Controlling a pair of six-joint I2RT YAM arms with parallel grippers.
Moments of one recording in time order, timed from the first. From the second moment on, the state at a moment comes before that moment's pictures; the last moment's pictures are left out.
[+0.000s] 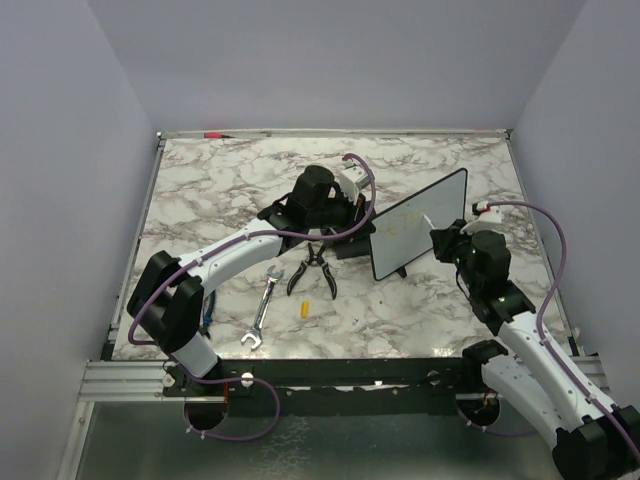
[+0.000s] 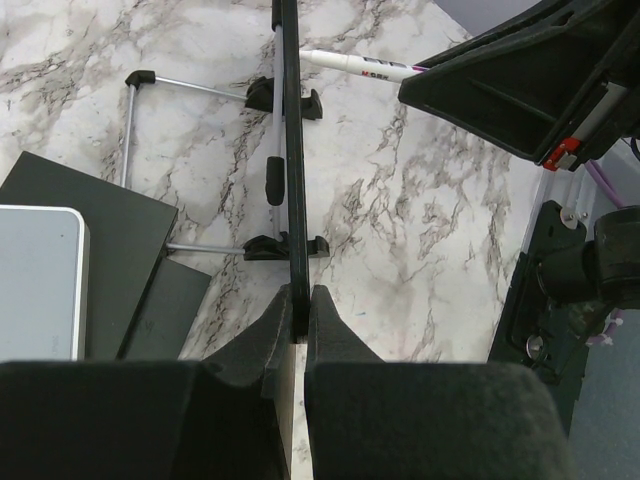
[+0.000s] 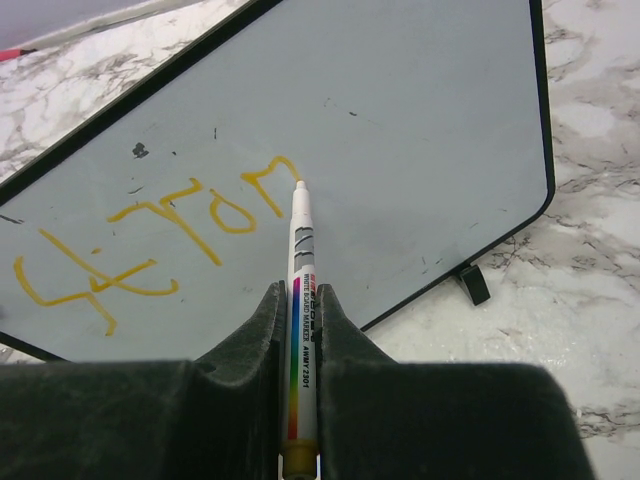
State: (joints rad) left arm -0.73 1.60 1.20 -0.01 0.49 -0.20; right arm 0.32 0.73 0.47 -0.02 0.17 0.35
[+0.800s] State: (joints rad) left arm -0.74 1.60 1.20 -0.01 0.49 -0.20; right arm 0.32 0.76 0.50 -0.01 0.26 0.33
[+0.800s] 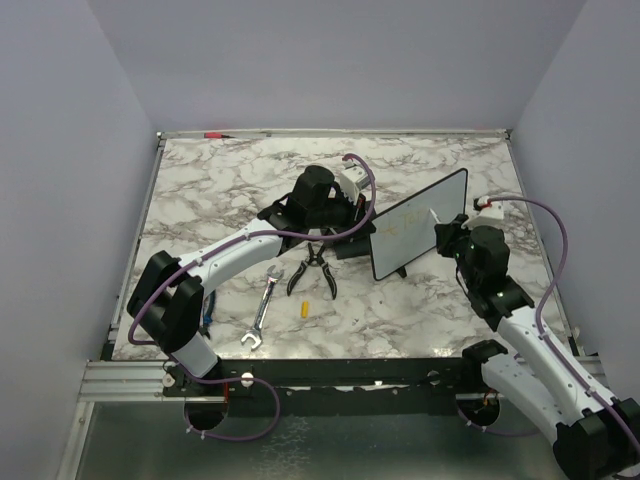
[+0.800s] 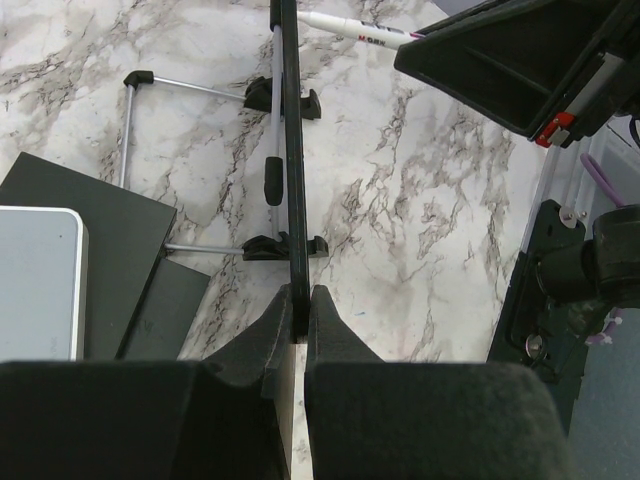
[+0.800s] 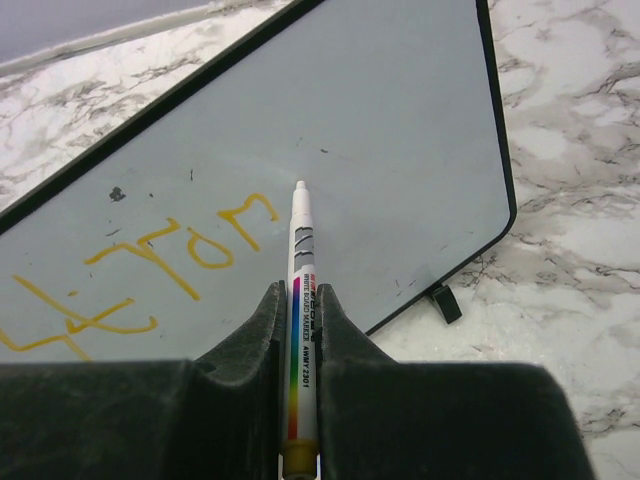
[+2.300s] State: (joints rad) left arm -0.74 1.60 1.20 -0.01 0.49 -0.20; right arm 0.32 0.77 0.49 0.02 0.25 0.34
